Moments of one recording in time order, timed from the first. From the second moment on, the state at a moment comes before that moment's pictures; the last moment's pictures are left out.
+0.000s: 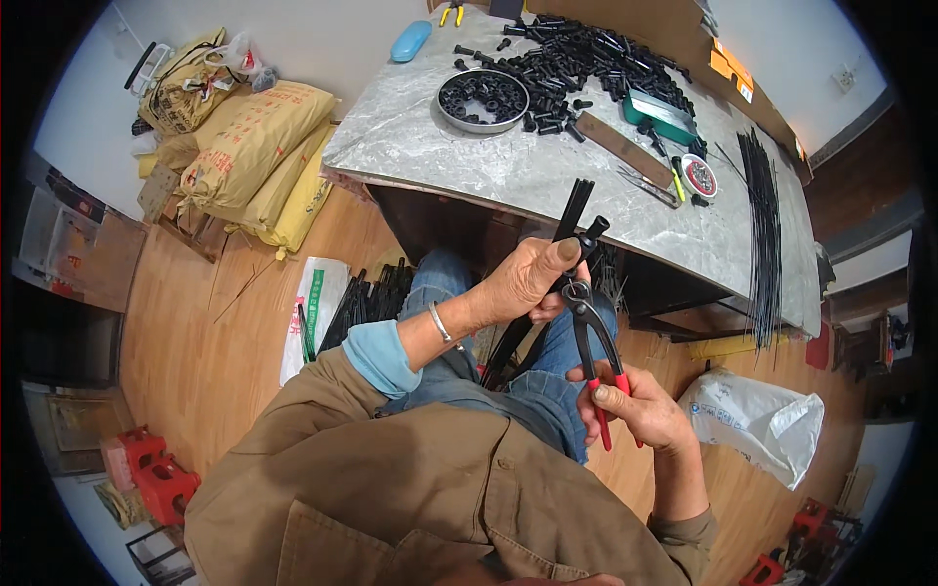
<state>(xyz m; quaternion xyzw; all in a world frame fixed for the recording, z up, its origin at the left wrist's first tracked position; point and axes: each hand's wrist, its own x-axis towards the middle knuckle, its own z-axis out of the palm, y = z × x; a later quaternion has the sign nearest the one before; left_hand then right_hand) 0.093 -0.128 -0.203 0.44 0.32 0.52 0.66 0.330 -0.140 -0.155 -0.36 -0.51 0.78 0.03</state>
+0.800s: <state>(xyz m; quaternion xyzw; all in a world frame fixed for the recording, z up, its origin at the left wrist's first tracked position) 0.090 -0.106 -0.216 0.35 0.40 0.57 0.62 0.325 -0.080 -0.161 -0.40 -0.90 0.07 0.17</state>
